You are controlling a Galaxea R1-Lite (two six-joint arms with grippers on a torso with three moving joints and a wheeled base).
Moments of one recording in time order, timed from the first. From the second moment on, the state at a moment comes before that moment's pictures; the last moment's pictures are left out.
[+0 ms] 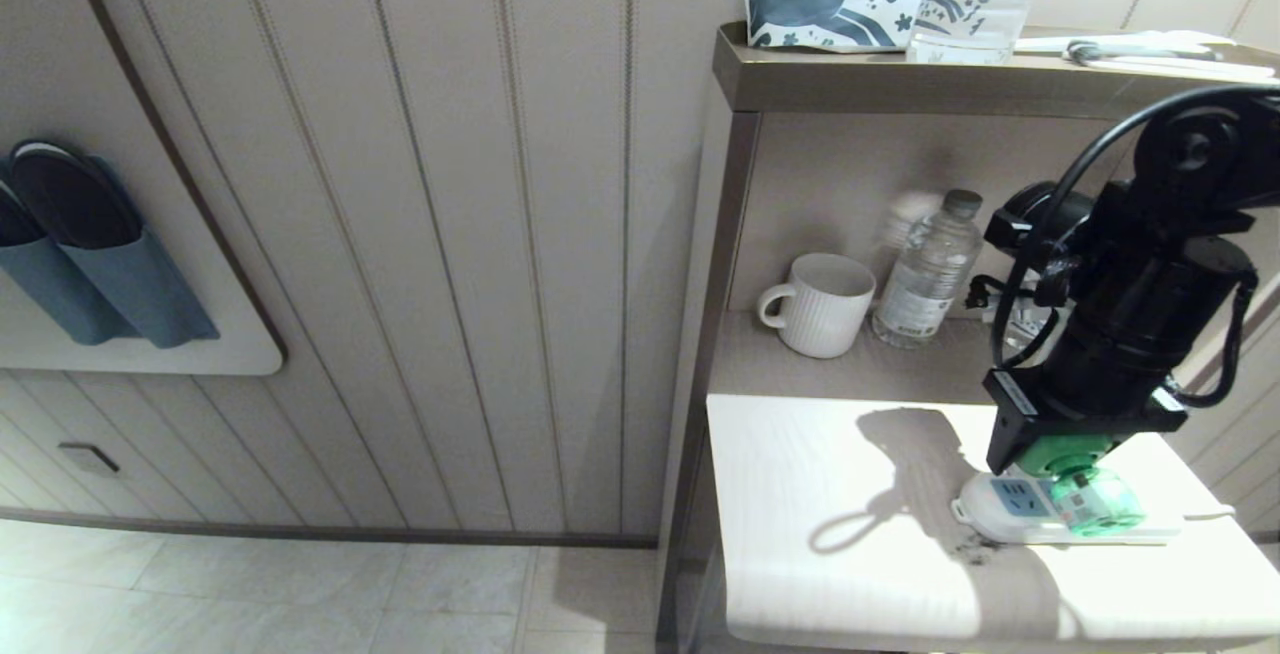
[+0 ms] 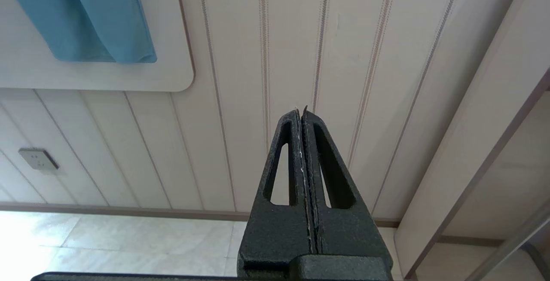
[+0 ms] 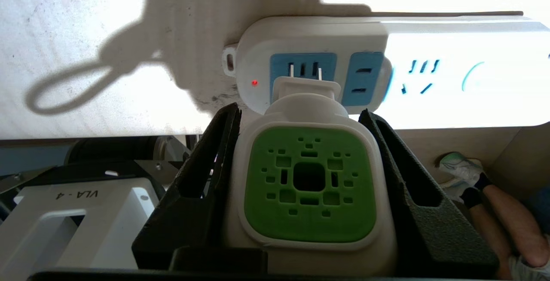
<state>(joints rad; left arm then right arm) 0.00 0.00 0.00 -0.11 -0.01 0.01 0.10 1.88 -1.73 1.25 -0.05 0.21</state>
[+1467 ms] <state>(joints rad) 0.00 0.00 0.00 -0.11 -0.01 0.01 0.03 1.96 -1.92 1.51 0.08 0.08</state>
